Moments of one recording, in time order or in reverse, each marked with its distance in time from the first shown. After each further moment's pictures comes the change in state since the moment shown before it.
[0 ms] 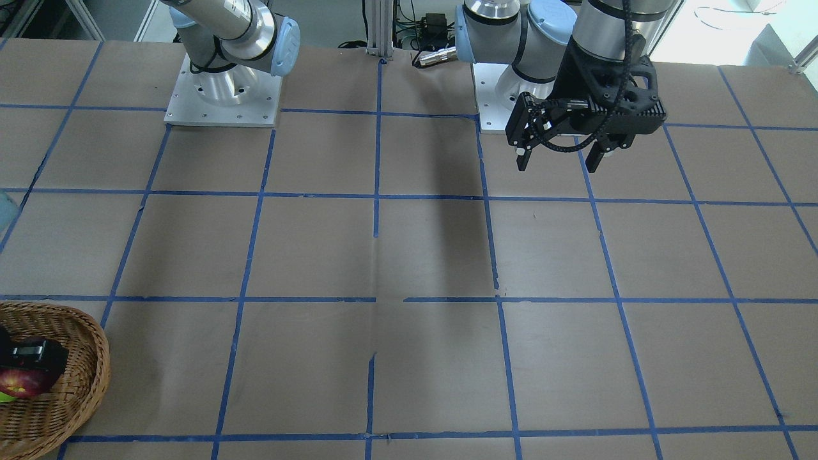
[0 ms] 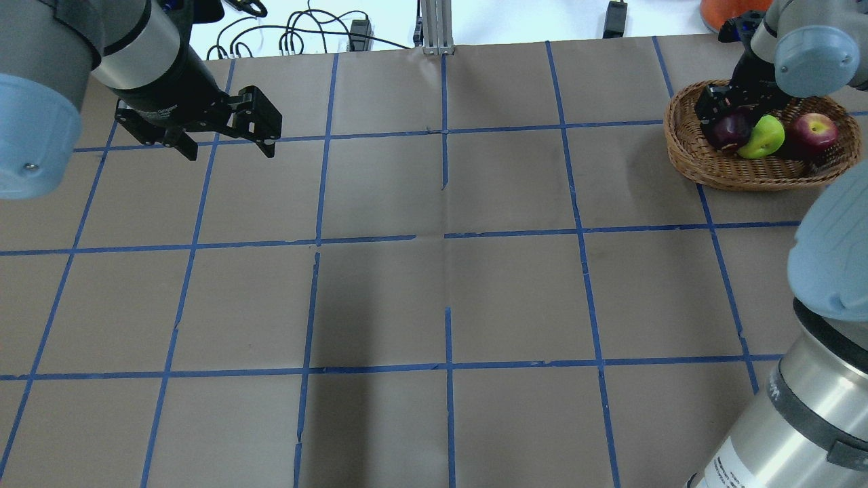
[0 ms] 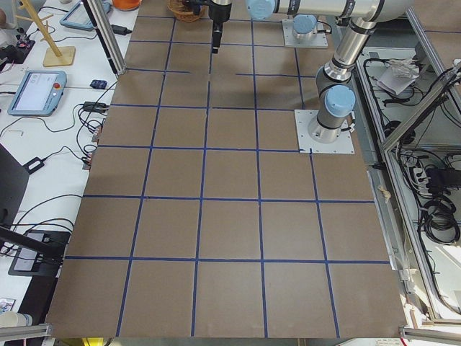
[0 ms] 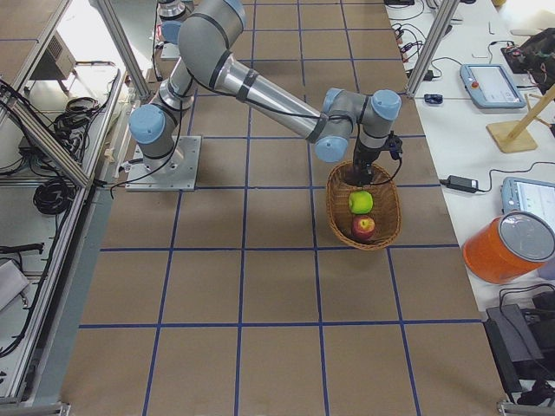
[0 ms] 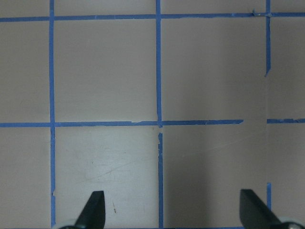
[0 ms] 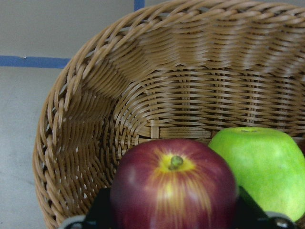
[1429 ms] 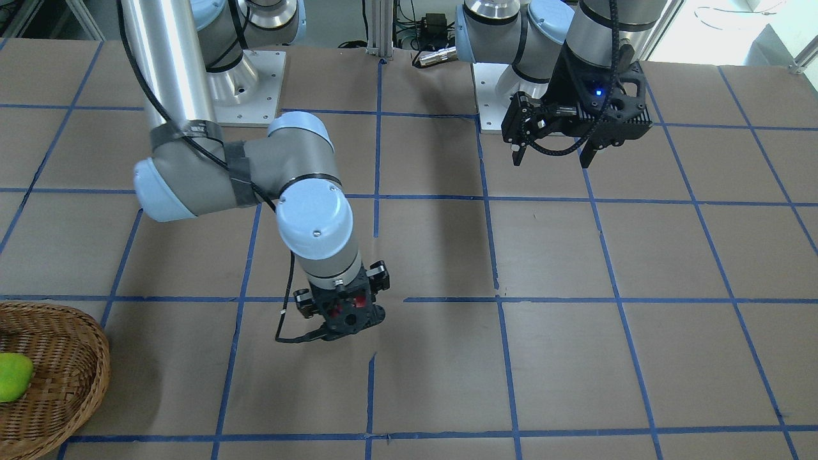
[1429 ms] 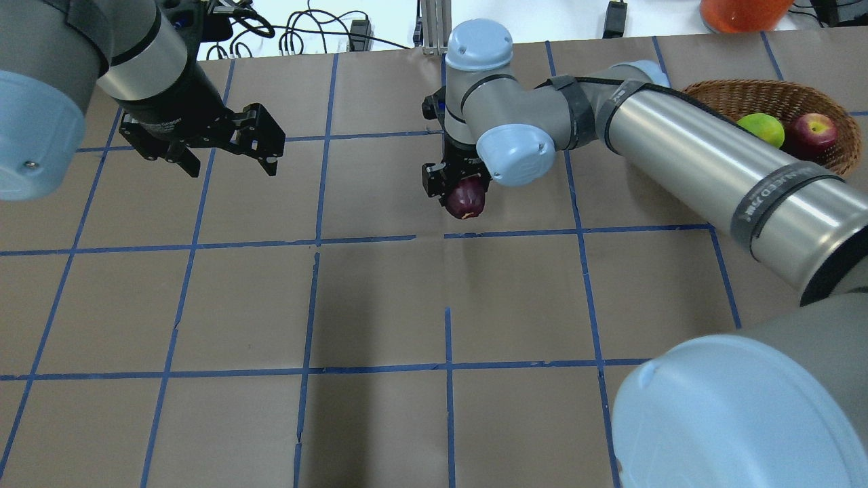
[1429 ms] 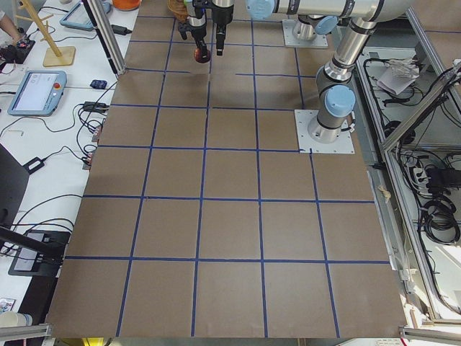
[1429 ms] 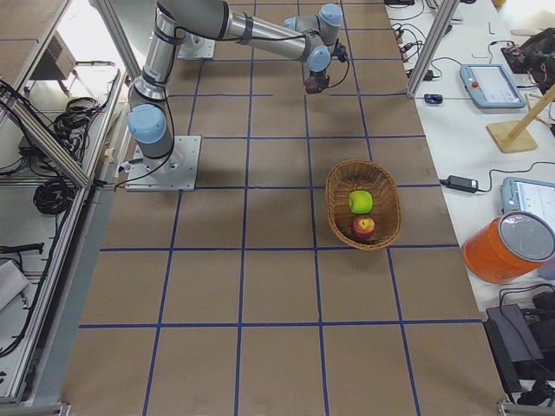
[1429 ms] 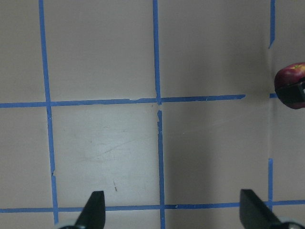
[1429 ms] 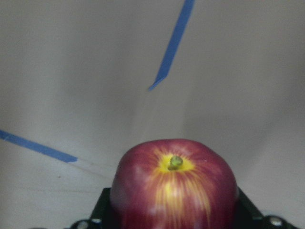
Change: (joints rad) left arm -0.004 -0.004 -0.002 -0.061 0.005 0.011; right arm 0.597 -0.089 0.099 0.030 0.144 0.343
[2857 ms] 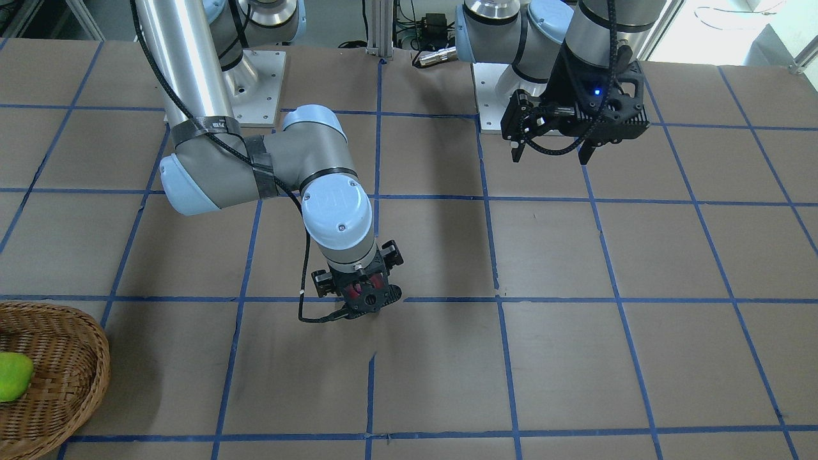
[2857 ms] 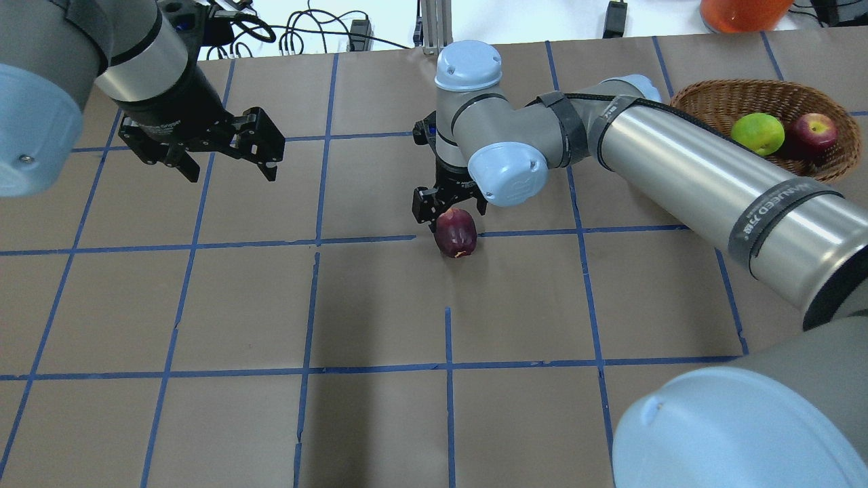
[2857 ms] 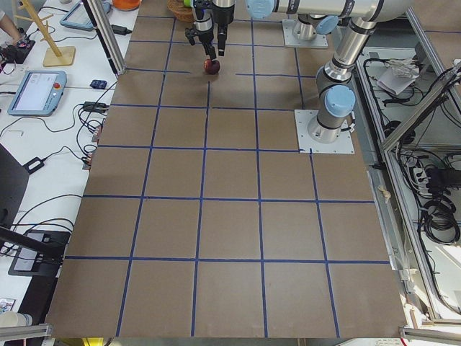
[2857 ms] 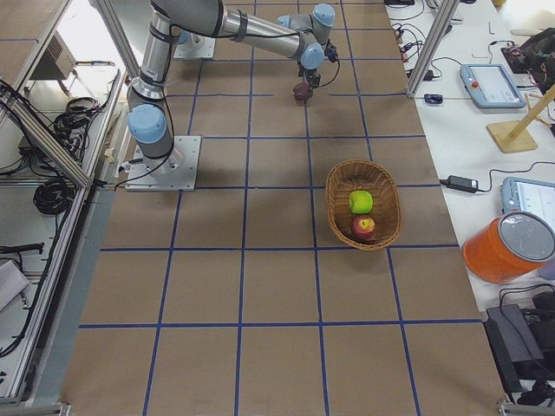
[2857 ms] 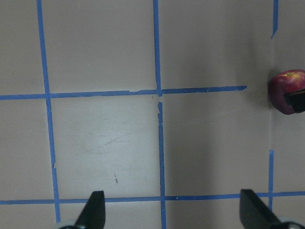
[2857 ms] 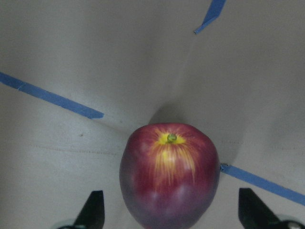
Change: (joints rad) left arm -0.001 -0.001 0.004 -0.029 0.001 0.001; right arm 0.077 0.012 0.089 0.002 0.021 -0.004
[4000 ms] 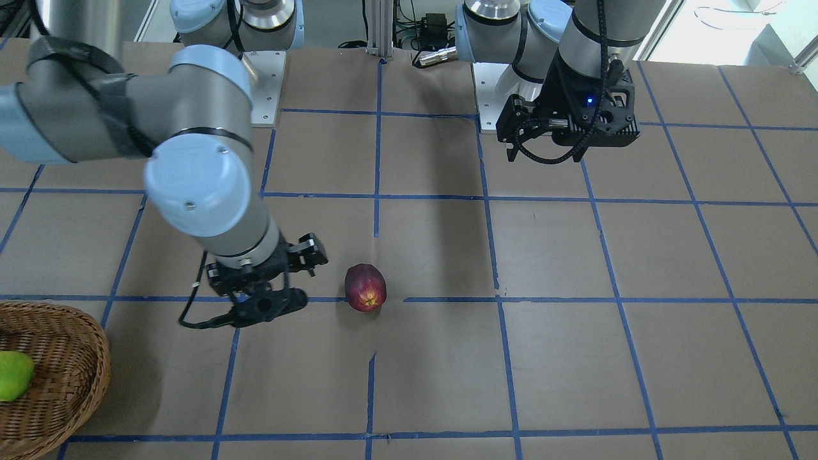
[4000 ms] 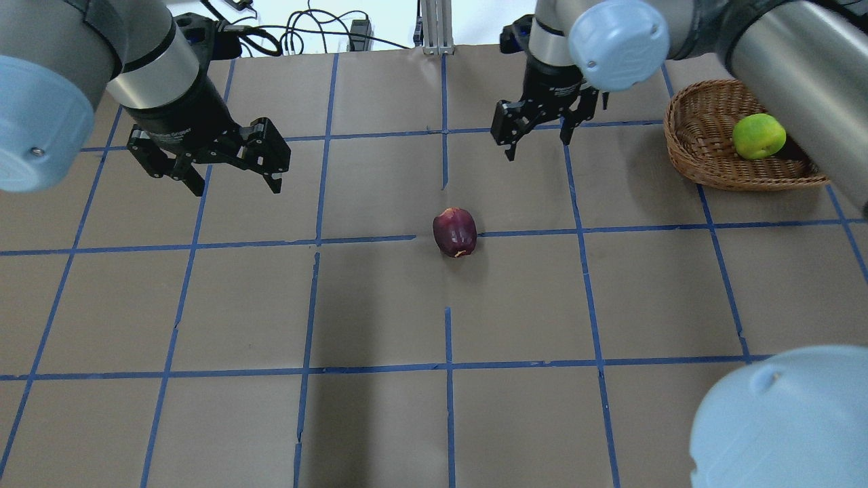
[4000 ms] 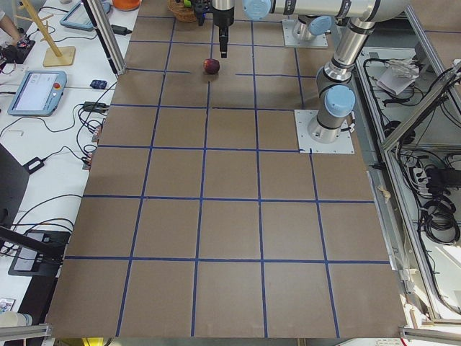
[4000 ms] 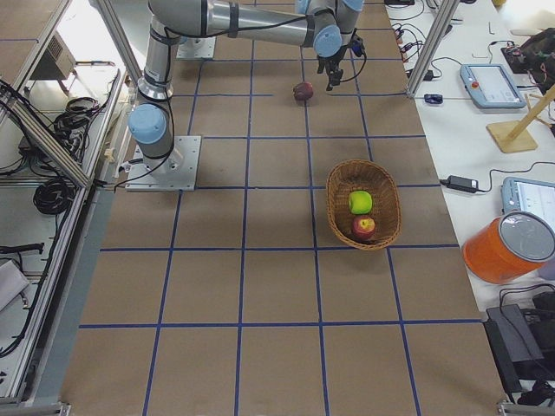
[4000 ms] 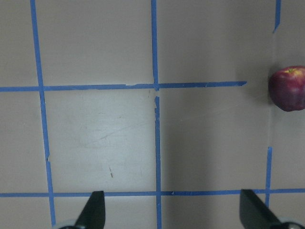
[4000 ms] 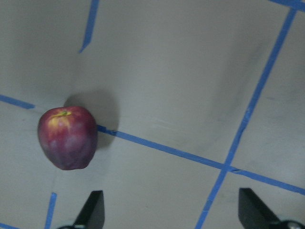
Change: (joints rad) left arm -0.005 -0.013 0.002 -0.067 0.002 -0.043; right arm -0.132 -0.100 -0.174 0.290 -0.061 -0.078
